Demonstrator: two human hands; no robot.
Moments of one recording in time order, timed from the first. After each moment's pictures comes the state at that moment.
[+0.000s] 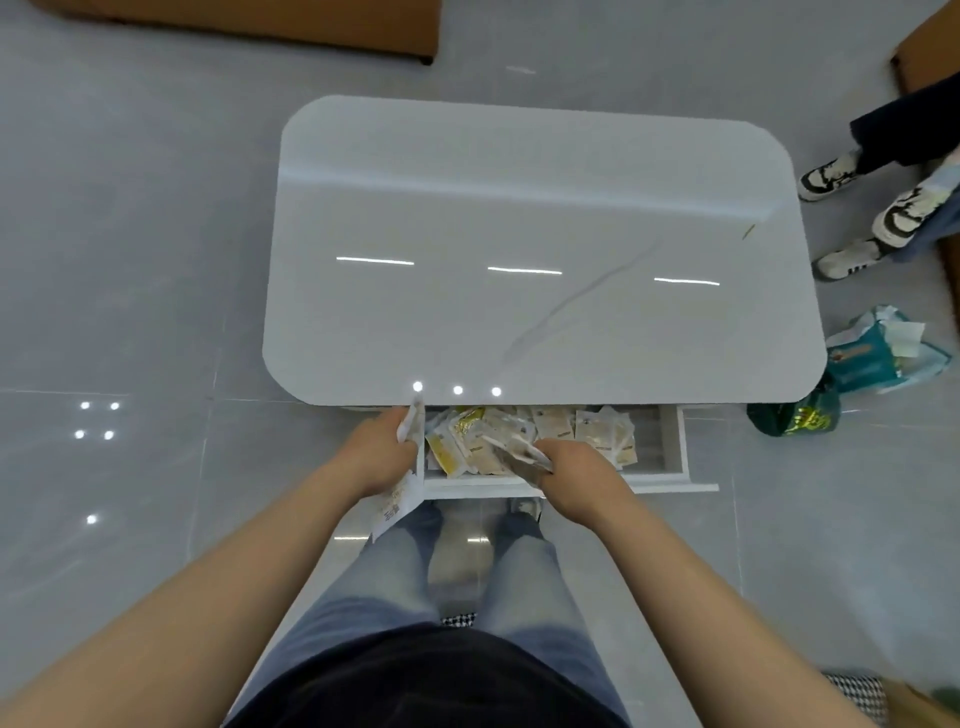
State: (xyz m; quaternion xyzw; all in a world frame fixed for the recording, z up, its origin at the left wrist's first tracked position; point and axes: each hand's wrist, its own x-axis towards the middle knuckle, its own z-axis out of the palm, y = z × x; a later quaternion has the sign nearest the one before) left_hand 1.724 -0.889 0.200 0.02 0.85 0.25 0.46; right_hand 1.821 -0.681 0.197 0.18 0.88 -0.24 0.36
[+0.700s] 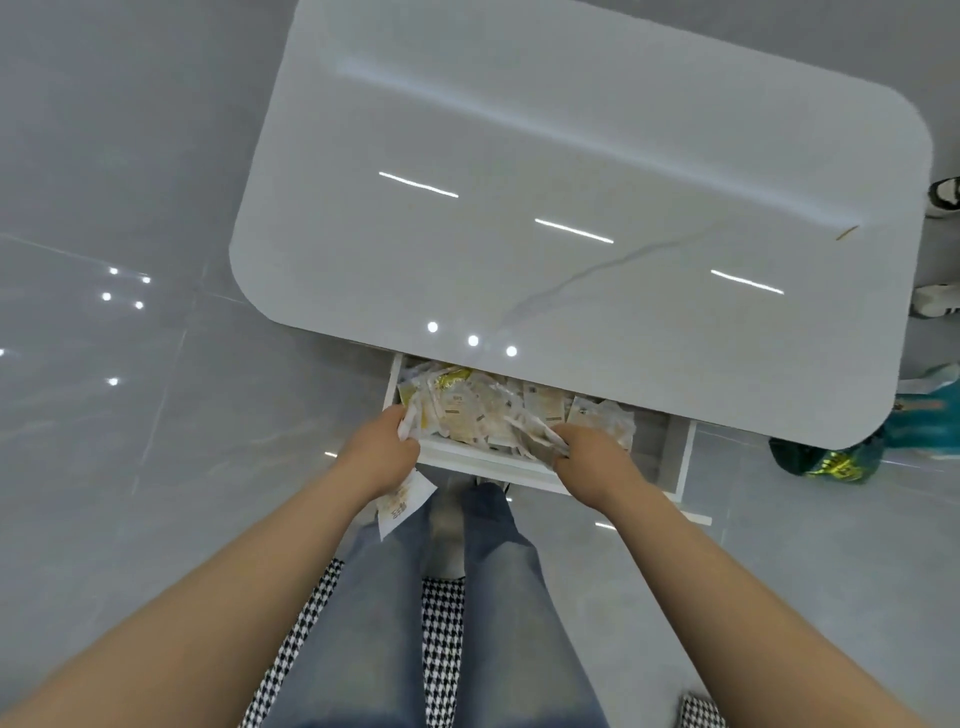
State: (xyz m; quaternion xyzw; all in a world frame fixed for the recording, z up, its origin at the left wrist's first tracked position) left_hand 1.781 -0.818 0.090 -0.12 0.84 0.25 0.46; right_hand 1.820 -0.579 0.079 0.13 0.87 -0.23 0.42
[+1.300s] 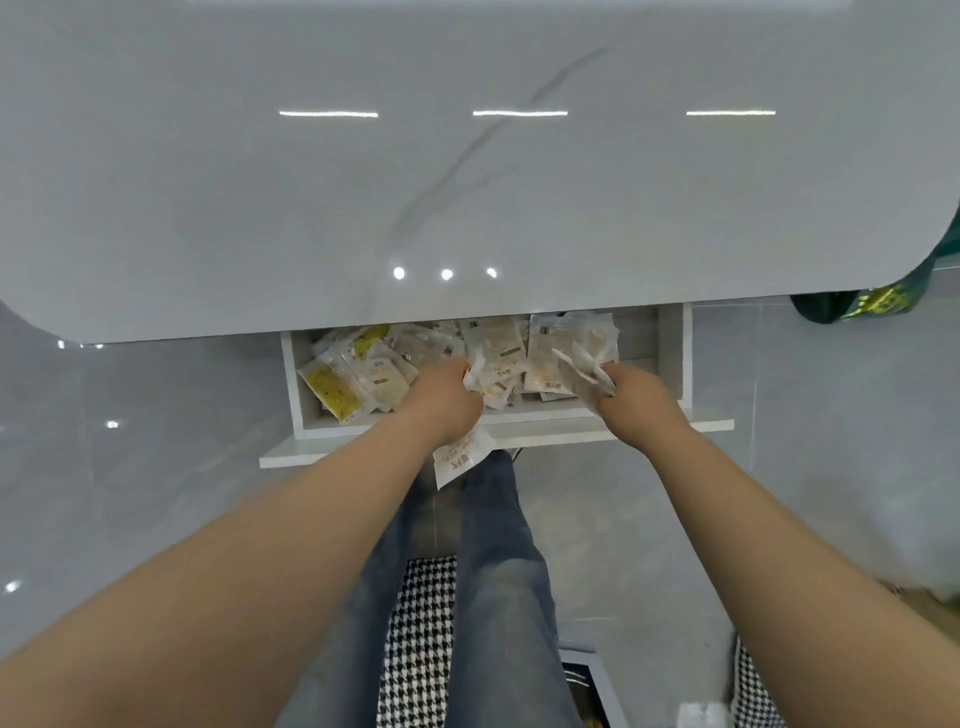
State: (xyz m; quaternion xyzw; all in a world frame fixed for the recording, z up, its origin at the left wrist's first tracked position) left_hand 1.786 -0.647 -0.052 0.01 0.81 0.19 0.55; right_hand 1.880 -0.455 -0.071 0.32 0.82 -0.27 0.39
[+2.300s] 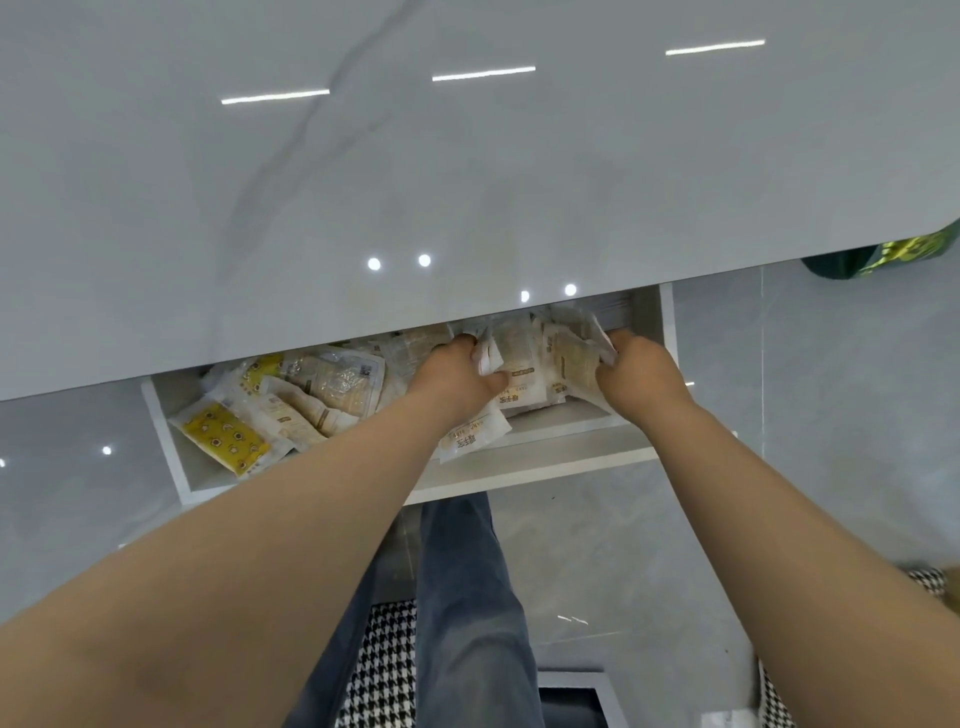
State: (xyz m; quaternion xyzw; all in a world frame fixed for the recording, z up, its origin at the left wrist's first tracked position) left_hand 1.795 -0.537 -0.181 0.06 0.81 0.15 0.56; right_hand 1.887 -0.372 -0.180 0.39 0.80 -0.30 0.34
